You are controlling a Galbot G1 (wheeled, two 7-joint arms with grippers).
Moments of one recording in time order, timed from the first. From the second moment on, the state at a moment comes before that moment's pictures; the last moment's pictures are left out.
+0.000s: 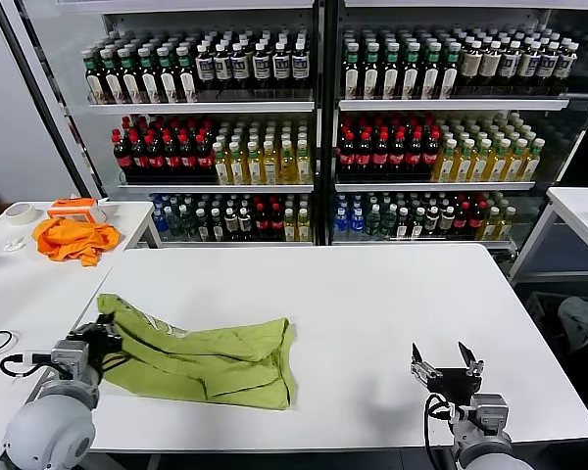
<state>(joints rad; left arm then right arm) 1.36 -0.84 -0.54 -2.11 -0.61 0.57 -0.45 -1.53 1.09 0.47 2.21 0.43 -0.43 0.40</state>
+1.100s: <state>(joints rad) 1.16 -1.07 -0.15 -2.09 -0.69 0.58 -0.42 -1.51 1.12 0.49 2.20 0.42 -0.44 0.39</state>
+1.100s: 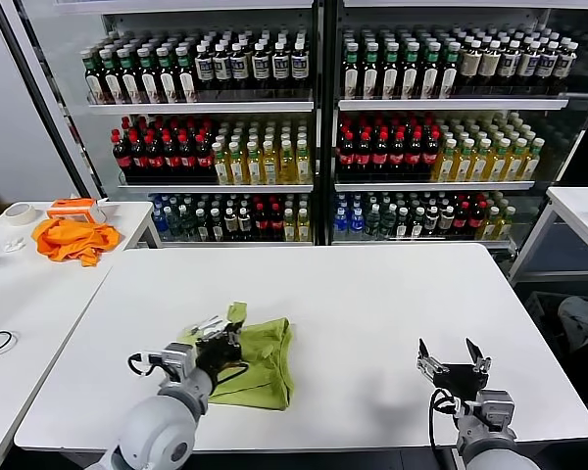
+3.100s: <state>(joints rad) 1.35 -1.14 -0.47 -1.88 -0.50 0.43 -0.13 -1.52 1.08 0.46 2.29 0.40 -0.44 0.39</state>
